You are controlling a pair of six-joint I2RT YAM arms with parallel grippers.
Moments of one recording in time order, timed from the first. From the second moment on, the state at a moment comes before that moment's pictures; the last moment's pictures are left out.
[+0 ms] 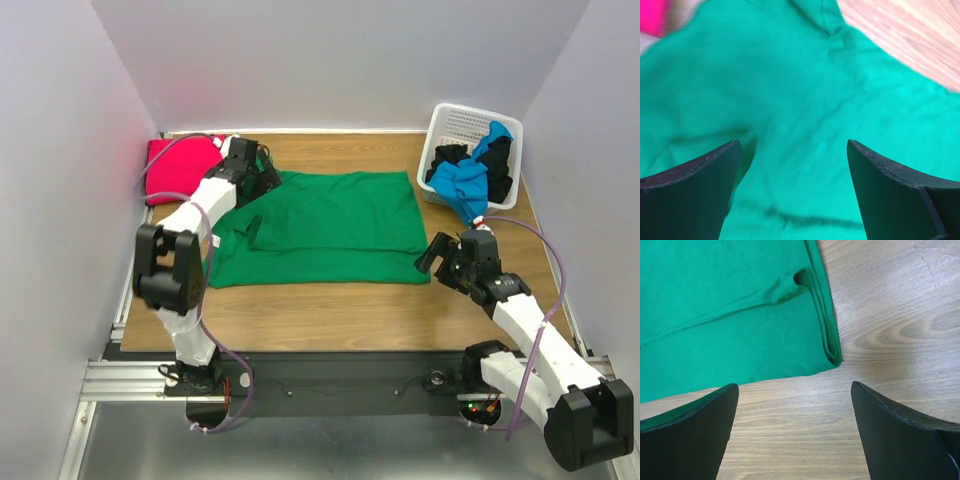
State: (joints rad) left arm -0.24 1.83 1.41 -0.40 -0.14 -0.68; right arm 0.22 0.86 0.52 -0.42 0.03 0.67
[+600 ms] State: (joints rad) left arm -0.23 1.61 1.01 -0.29 -0.16 -0.70; right arm 0.22 0.88 0.52 -0.42 0.02 0.67
